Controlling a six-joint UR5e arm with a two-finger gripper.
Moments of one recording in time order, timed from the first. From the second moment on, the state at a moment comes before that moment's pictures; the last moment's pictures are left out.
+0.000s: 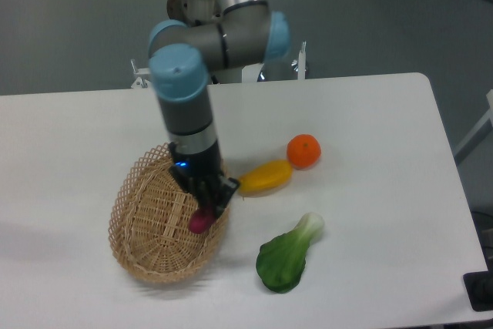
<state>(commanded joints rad) 2.11 -1.92 -1.83 -0.69 1.66 0.77</state>
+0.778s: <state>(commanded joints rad) 2.06 -1.98 -1.76 -0.69 1.70 0.80</state>
